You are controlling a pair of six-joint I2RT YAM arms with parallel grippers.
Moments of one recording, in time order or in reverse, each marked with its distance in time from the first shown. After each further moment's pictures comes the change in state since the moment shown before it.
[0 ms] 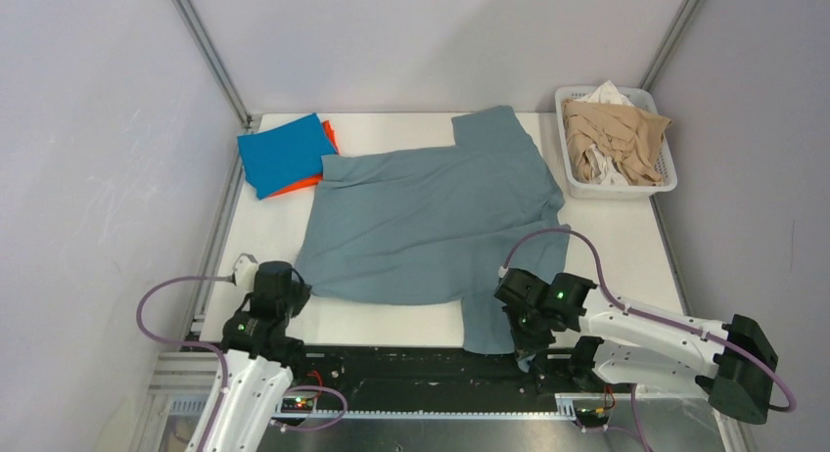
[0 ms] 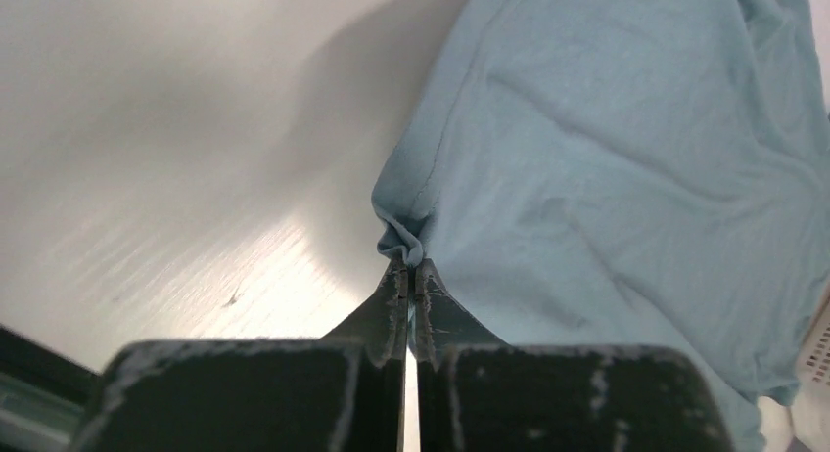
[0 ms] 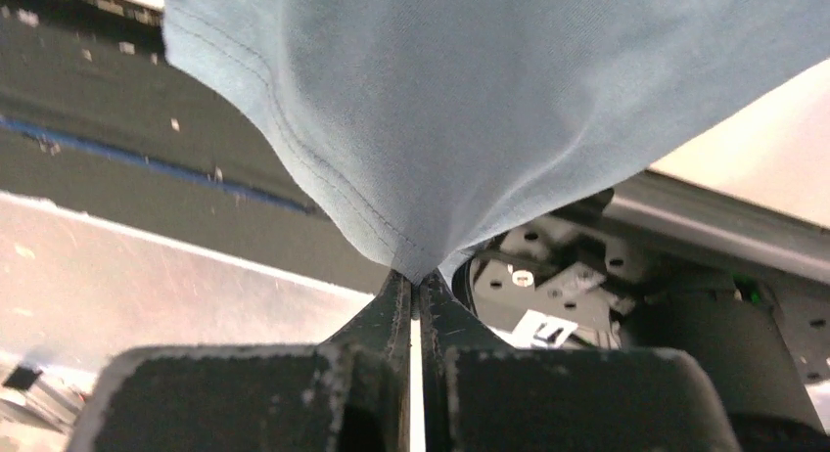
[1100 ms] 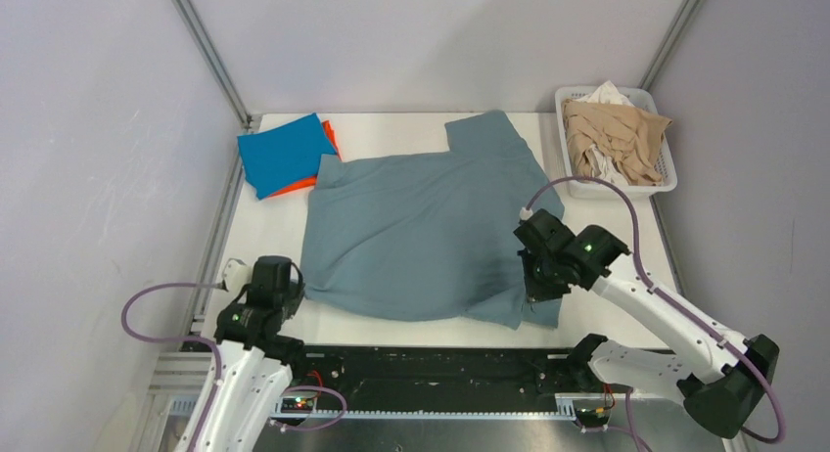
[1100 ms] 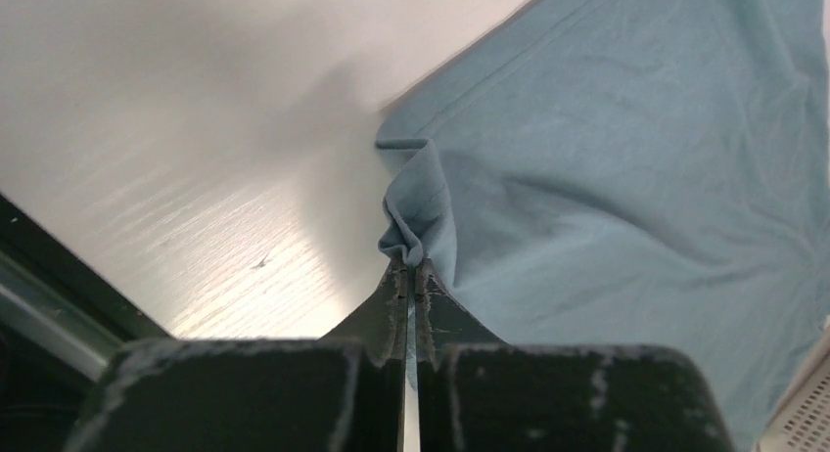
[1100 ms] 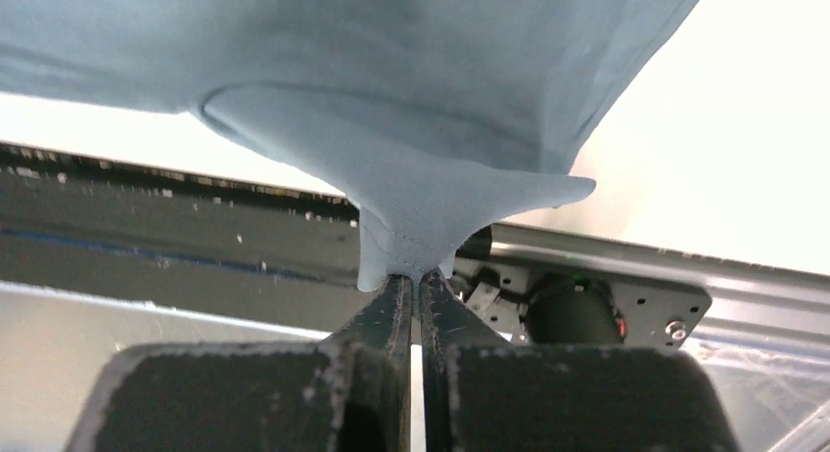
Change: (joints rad) left arm -0.006 0.048 0.115 -0.184 -0.067 -0.169; right arm -0.280 0.044 0.373 -0.221 0.166 -0.198
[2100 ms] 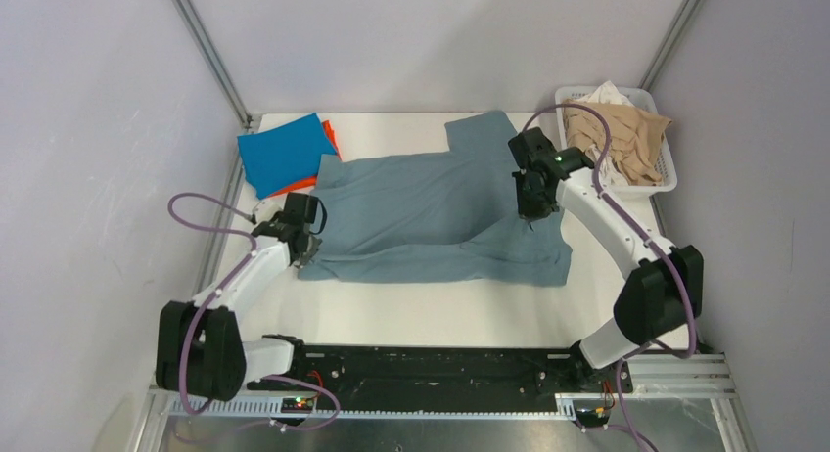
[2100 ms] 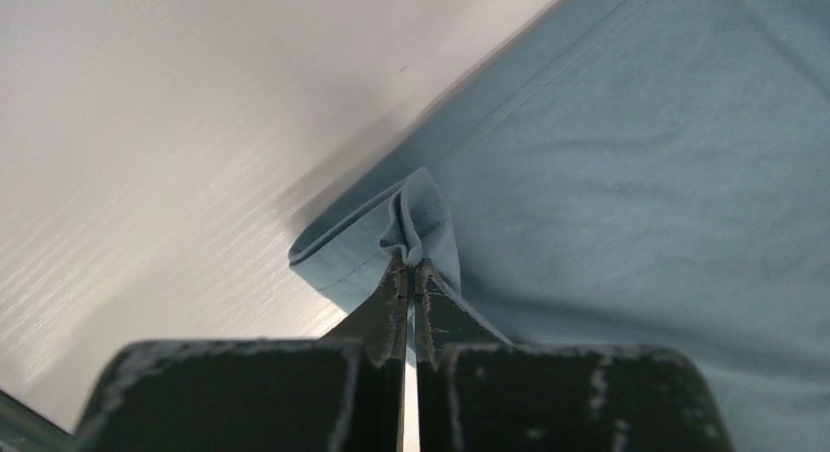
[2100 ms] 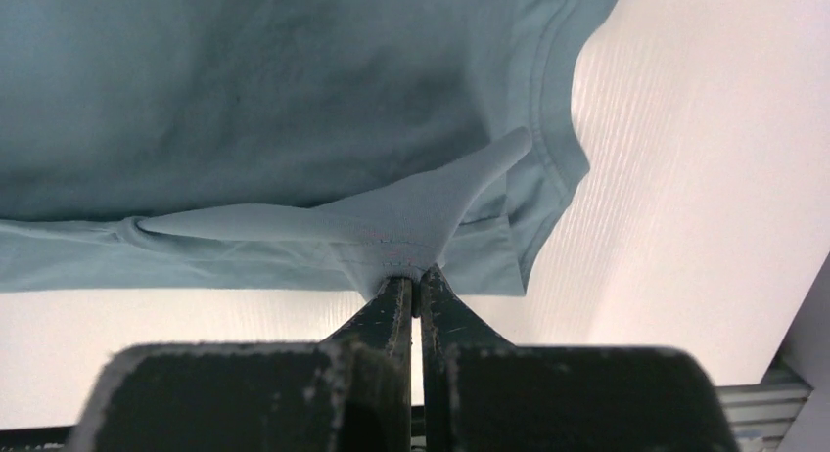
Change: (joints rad) left arm 0.000 0.789 0.240 0.355 -0.078 0.228; right arm -0.336 0.509 0.394 0.214 0.158 -0.265
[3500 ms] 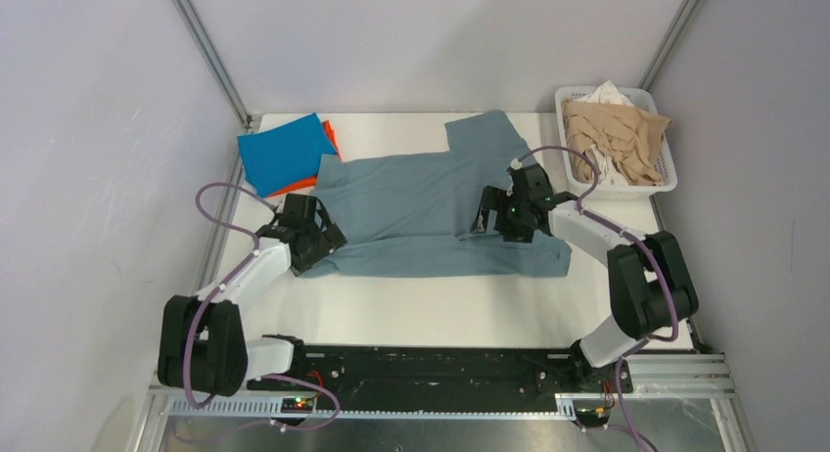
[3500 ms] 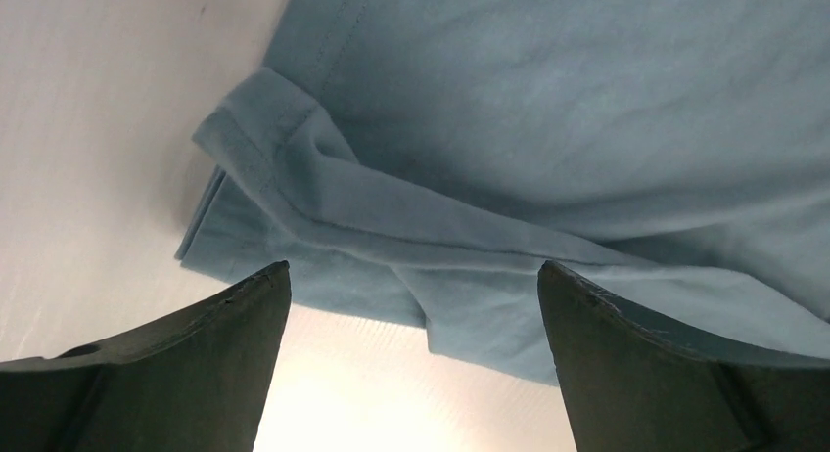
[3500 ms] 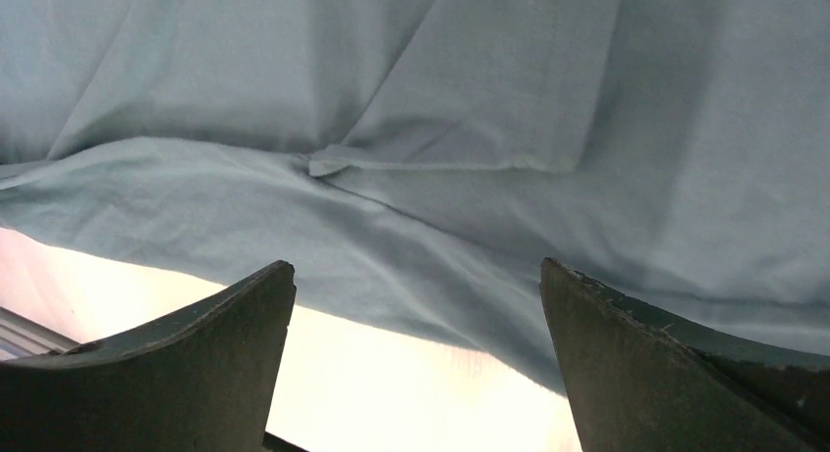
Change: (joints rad) left arm 0.015 0.037 -0.021 0.138 0.308 0.298; right arm -0.055 0.031 -0.421 0.660 -0.441 0.199
